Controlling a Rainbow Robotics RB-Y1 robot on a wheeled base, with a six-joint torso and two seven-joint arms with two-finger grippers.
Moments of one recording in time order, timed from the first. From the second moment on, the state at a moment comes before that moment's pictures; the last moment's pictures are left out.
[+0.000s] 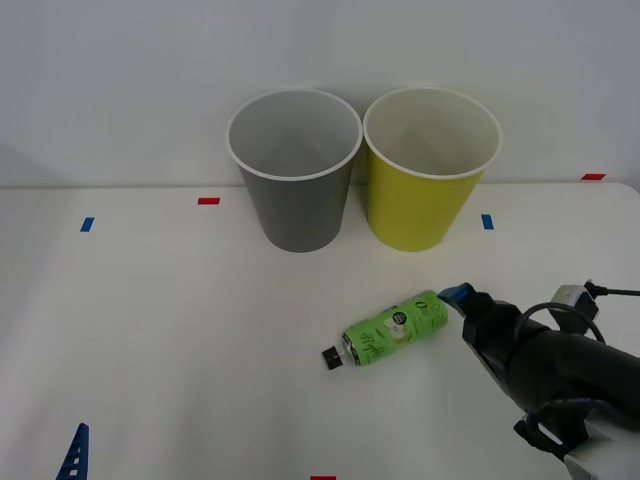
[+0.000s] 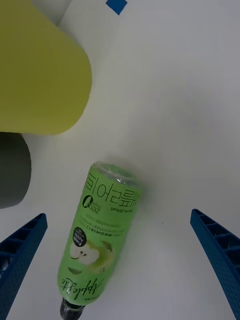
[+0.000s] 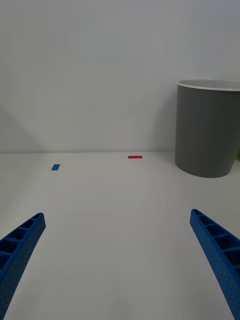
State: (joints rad) right arm 0.19 -0.57 0.32 -2.48 -0.17 1.20 0.09; left arm 1.14 0.38 -0.08 -2.09 0.13 -0.69 -1.36
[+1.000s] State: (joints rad) right arm -0.28 -0.68 0.47 -2.12 -0.59 1.37 -0.32; left arm 1.14 0.38 -0.08 -2.09 0.13 -0.69 -1.36
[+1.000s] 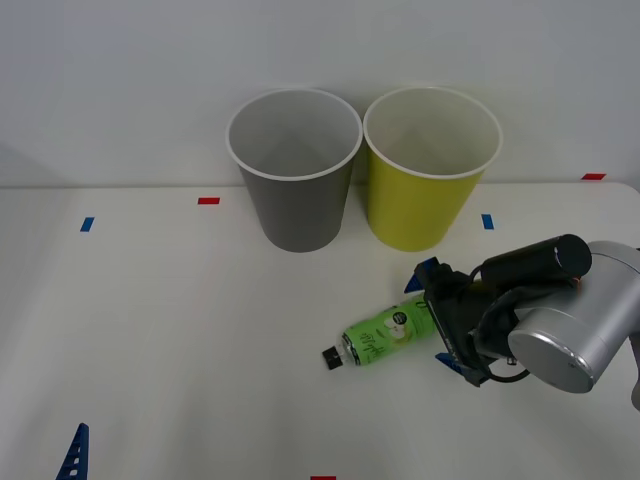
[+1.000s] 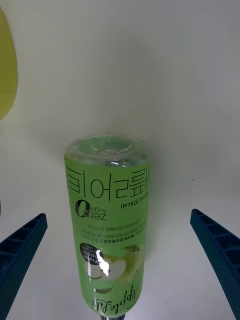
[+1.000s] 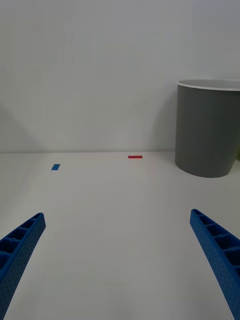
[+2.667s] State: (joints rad) right arm -0.48 -0.66 0.63 -1.86 -0.62 1.35 -0.23; left arm 1.14 0.38 -0.08 -2.09 0.13 -0.69 -1.36
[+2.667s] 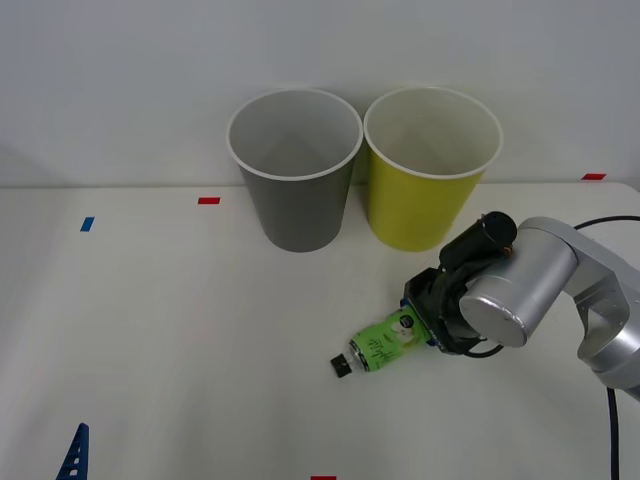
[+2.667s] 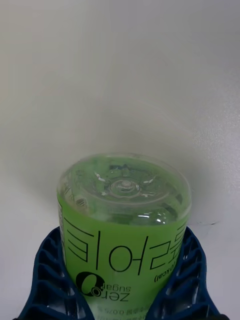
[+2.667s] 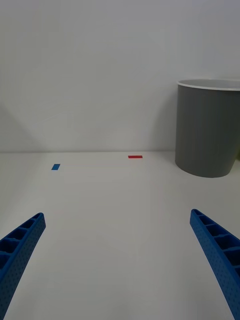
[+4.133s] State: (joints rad) right arm 0.13 -0.43 0.18 -2.61 0.00 1.20 0.93; left arm 1.14 0.38 -0.08 -2.09 0.13 -0.69 -1.36
